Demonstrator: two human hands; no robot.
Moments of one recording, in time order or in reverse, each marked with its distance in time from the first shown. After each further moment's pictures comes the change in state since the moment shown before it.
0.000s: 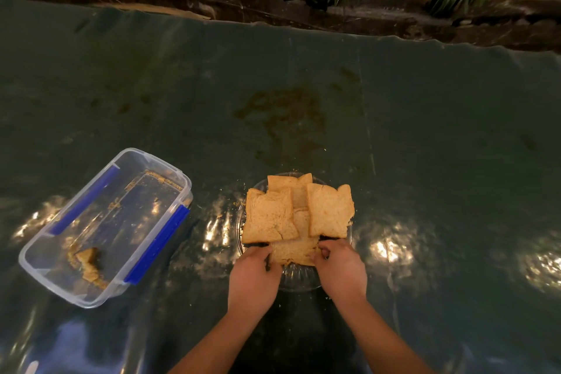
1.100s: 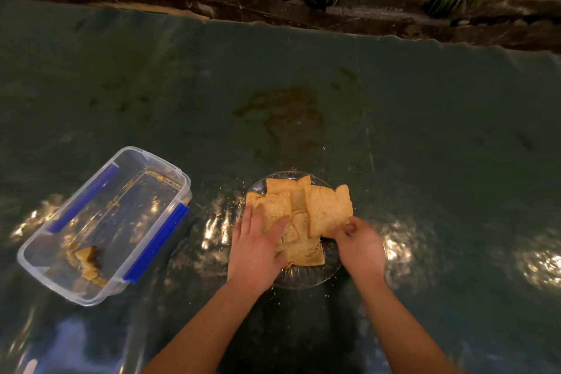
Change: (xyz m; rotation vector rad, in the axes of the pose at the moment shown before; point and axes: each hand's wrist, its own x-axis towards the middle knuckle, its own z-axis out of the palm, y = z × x) left_hand 0.035 -0.001 -0.003 0.564 -0.050 0.374; right_hand 0.030 0.009 -0.029 0.238 0.125 0.169
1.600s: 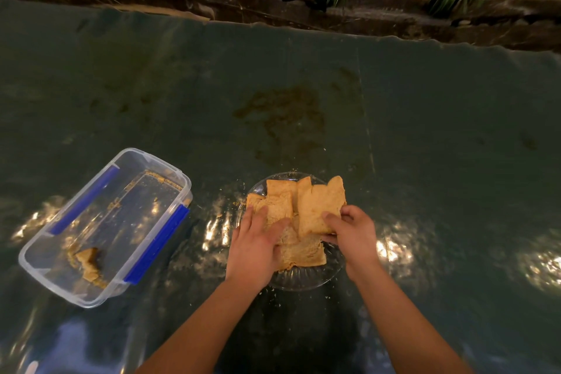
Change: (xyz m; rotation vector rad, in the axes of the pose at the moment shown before) left_hand 0.004 -0.003 -0.004 -0.086 -0.040 -0.008; right_hand 0.003 -0.028 -0.002 0.745 -0.191 0.148
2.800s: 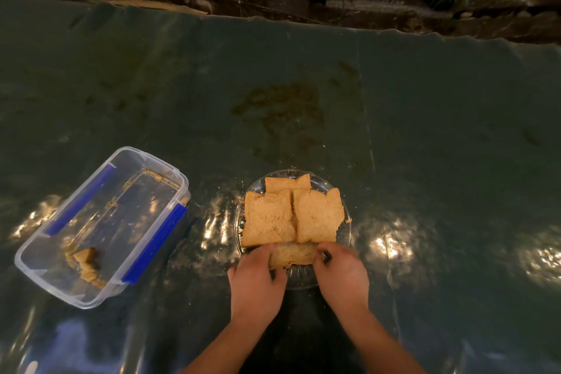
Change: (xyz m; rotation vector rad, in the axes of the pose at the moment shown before) left_hand -0.044 0.025 0.016 -0.350 0.125 -0.327; right_hand -0.043 0.051 -0.003 -0.881 0.073 -0.363
